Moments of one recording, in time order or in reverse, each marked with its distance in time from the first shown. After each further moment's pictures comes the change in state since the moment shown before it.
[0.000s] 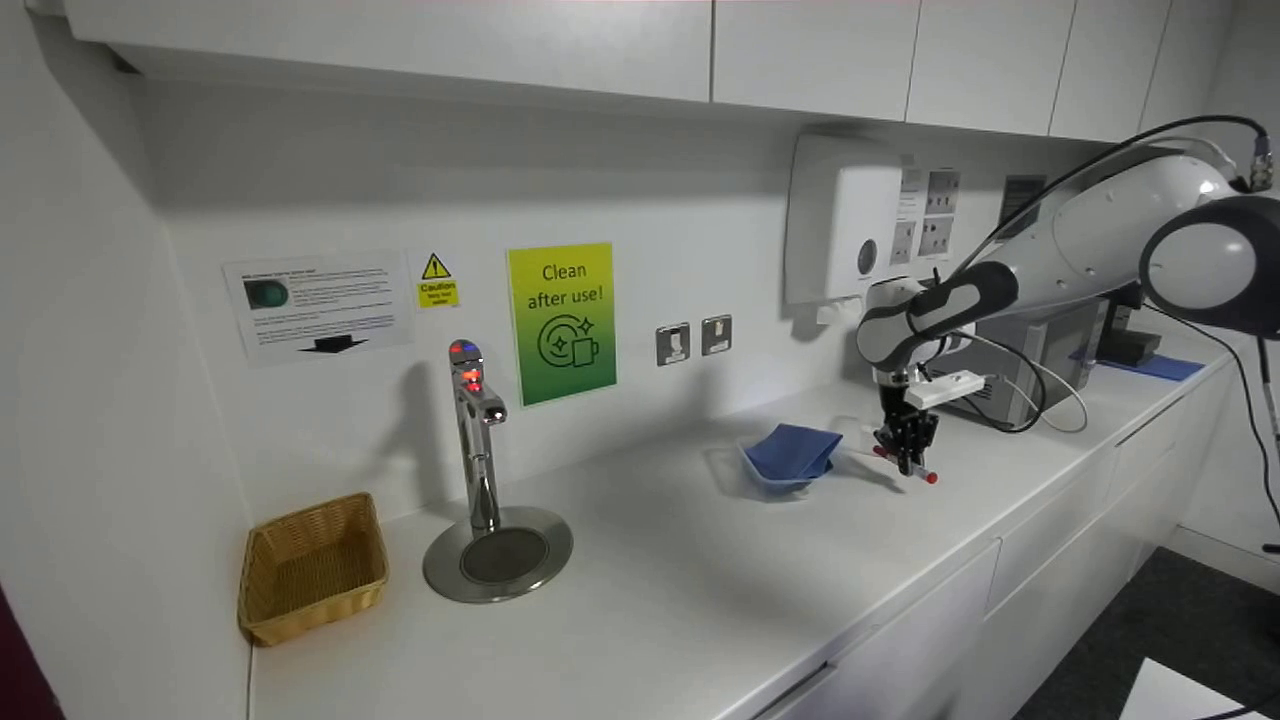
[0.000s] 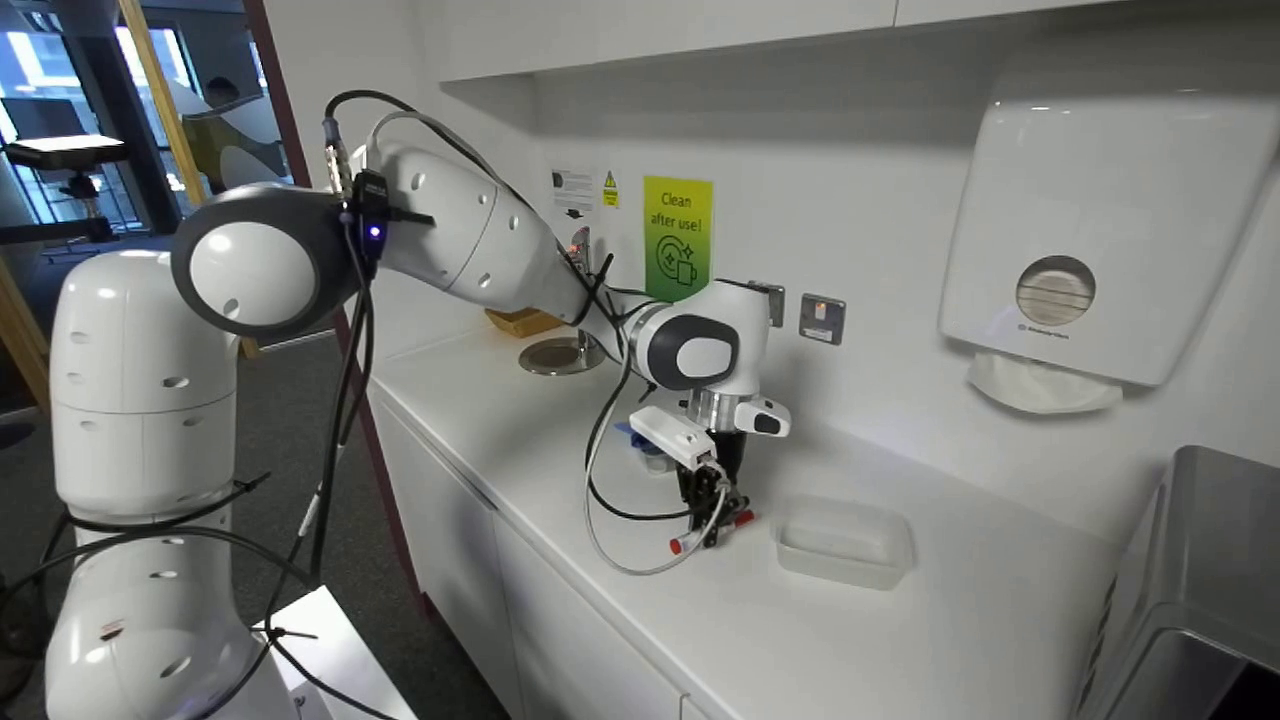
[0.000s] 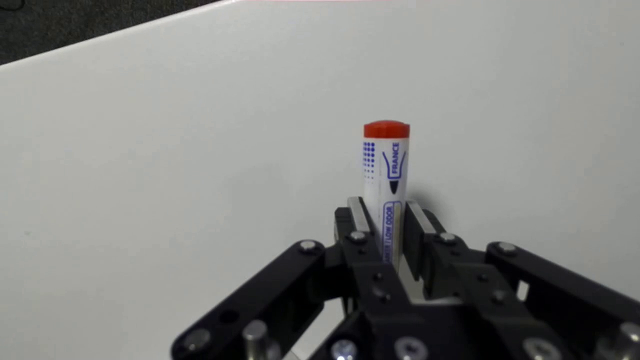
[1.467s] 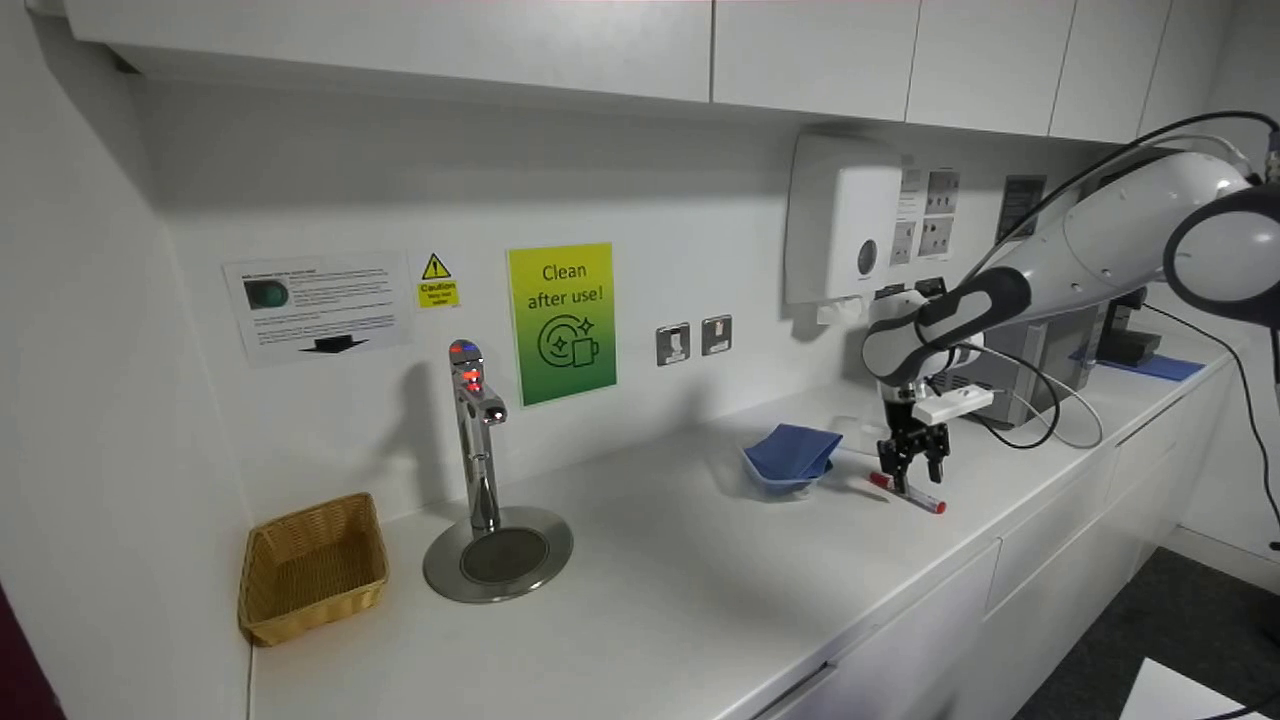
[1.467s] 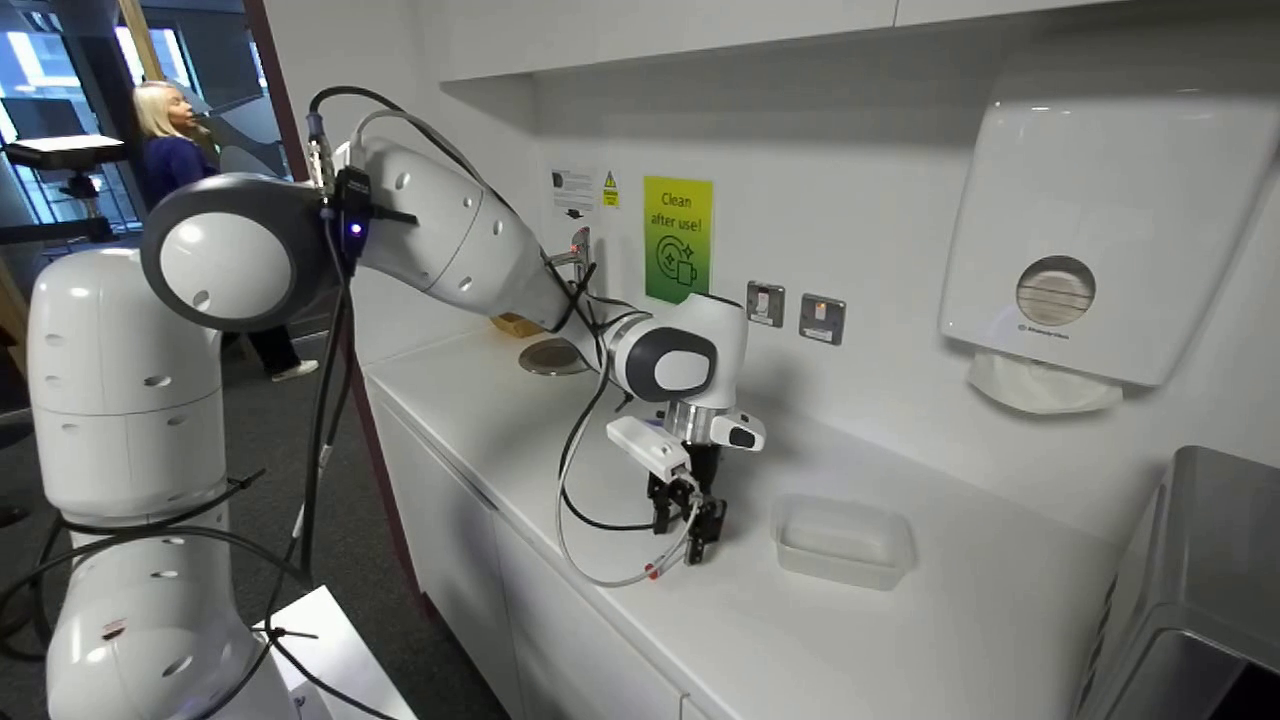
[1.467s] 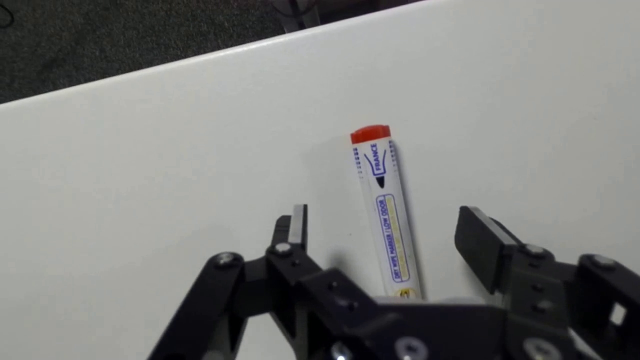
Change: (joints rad) arm 0.009 -0.052 0.013 -0.110 0.001 0.017 0.004
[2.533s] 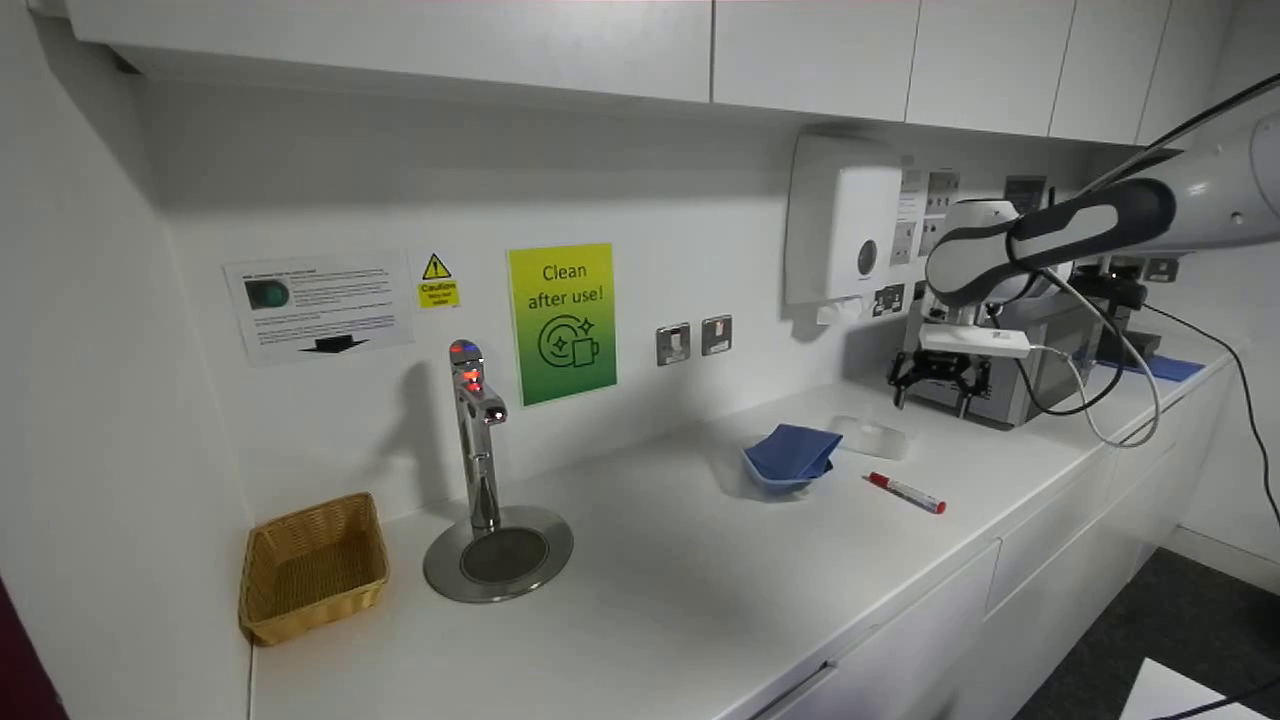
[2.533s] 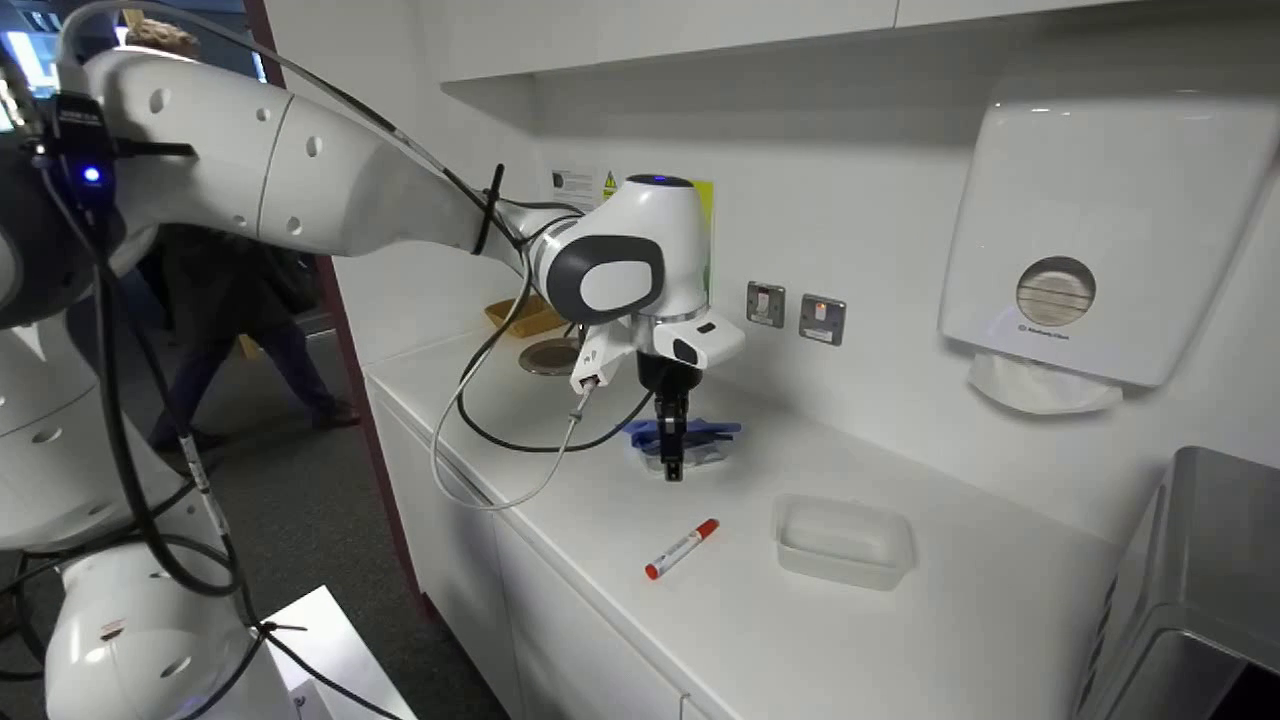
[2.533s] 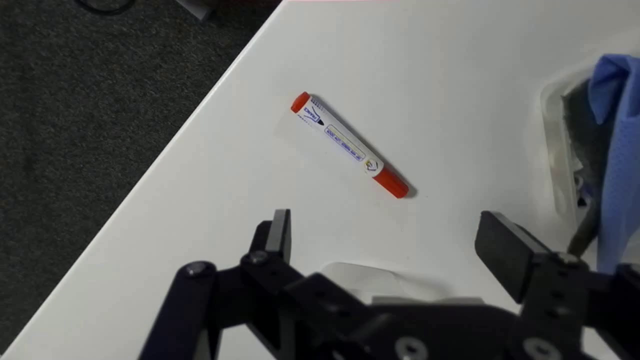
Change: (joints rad) arm -0.006 -0.378 -0.024 -0.136 0.076 0.082 0.559
